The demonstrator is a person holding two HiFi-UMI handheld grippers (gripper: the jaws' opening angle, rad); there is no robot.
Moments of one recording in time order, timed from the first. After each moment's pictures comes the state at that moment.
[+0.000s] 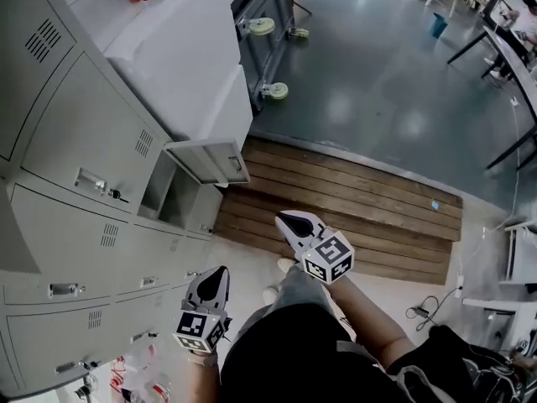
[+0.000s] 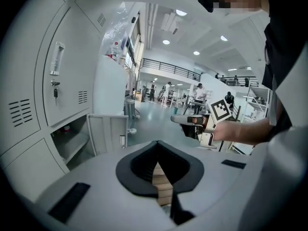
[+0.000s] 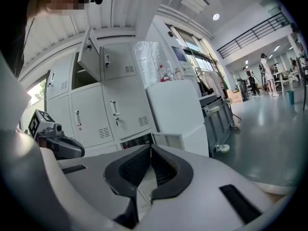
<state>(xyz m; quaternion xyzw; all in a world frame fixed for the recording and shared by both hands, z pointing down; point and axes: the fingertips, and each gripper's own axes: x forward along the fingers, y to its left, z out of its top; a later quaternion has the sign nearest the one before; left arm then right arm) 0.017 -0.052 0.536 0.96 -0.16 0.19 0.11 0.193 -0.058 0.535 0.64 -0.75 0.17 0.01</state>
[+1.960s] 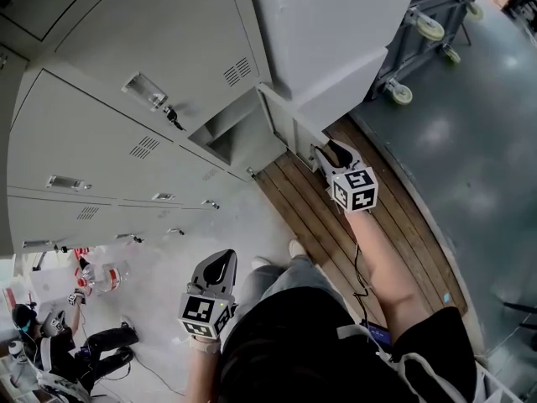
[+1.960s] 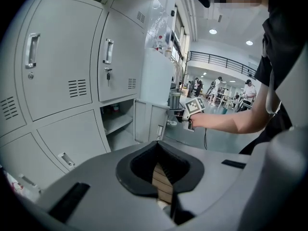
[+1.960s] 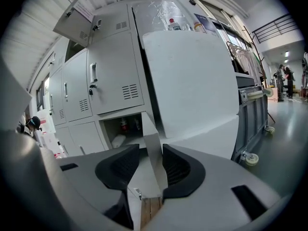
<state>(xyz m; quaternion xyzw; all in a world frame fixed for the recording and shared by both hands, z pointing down) -0.013 -0.072 0.584 0.84 -0.45 0.23 0.20 0.235 -0.308 0.664 0.50 -0.84 0.18 0.12</state>
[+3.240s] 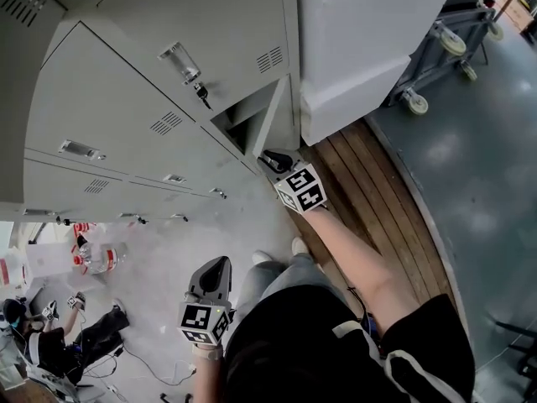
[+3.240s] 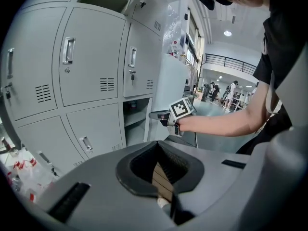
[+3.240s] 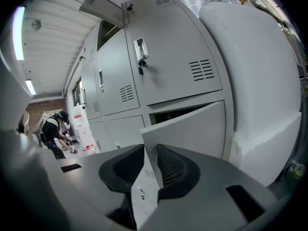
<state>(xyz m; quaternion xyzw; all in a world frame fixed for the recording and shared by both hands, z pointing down) -0.068 -0.021 0.587 0.79 -0.53 0.21 0.22 0.008 -0.278 0.668 0.31 -0.93 0.16 0.13</state>
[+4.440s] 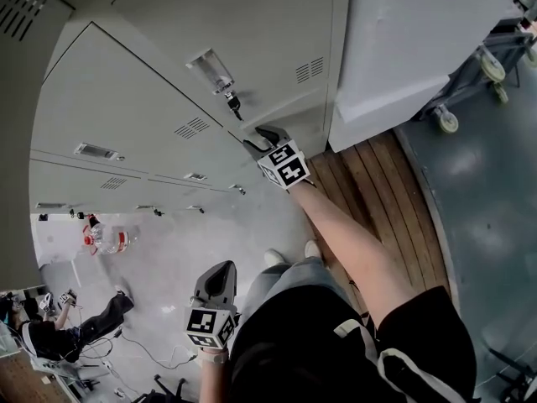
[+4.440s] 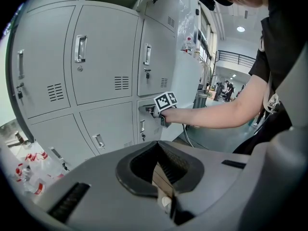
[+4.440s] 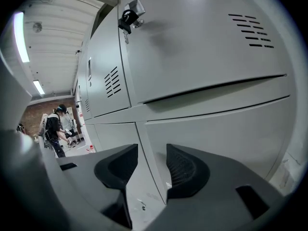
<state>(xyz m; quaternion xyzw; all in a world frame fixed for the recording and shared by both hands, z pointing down) -0.100 -0.045 0.588 0.75 -0.58 0.22 0.24 -0.110 -0.369 0.675 0.25 -0.95 0.15 0.14</state>
